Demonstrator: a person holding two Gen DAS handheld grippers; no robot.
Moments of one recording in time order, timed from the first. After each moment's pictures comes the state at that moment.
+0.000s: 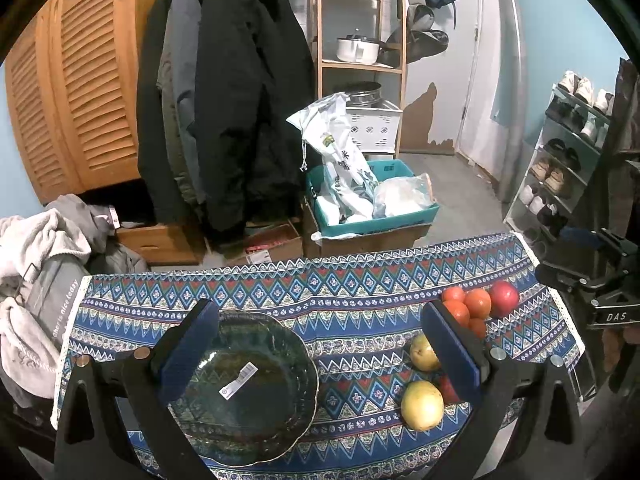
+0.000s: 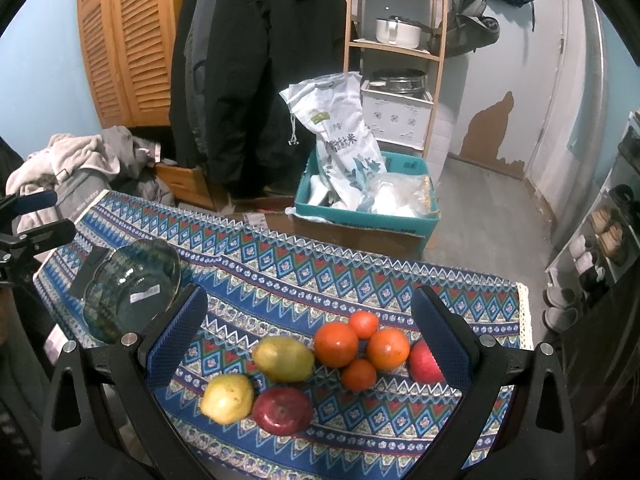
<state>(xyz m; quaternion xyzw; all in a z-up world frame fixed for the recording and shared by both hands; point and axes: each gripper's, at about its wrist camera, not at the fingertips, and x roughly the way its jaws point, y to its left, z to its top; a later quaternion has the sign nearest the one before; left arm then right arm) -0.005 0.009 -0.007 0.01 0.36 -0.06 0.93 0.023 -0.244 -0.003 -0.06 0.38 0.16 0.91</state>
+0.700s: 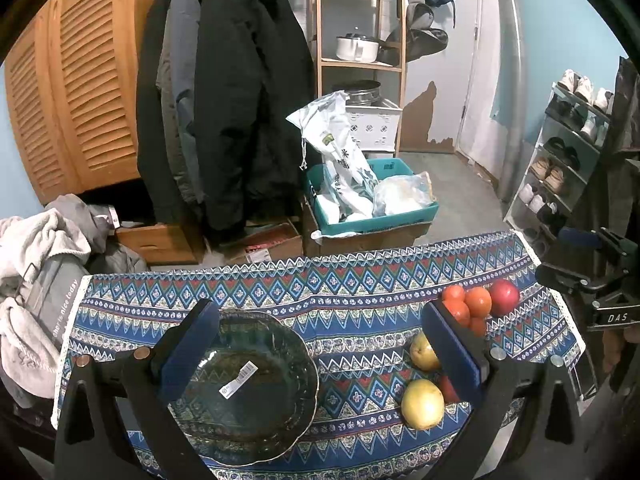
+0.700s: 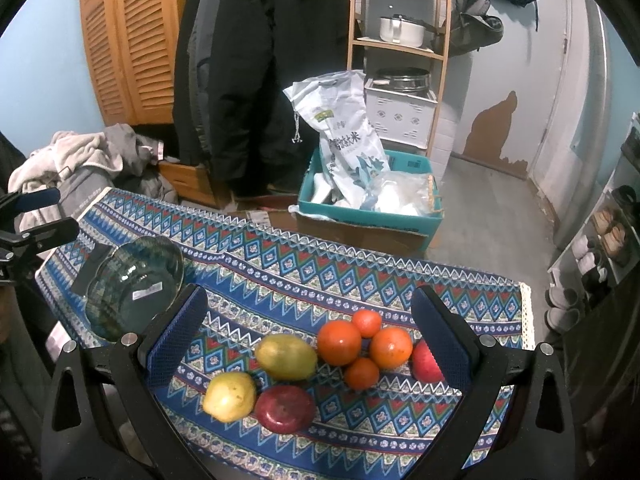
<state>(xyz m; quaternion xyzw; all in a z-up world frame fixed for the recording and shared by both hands) -0.005 0.009 -0.007 0.01 0.37 -0.06 0.93 0.020 -0.240 -0.005 -0.06 0.38 0.17 0.91</state>
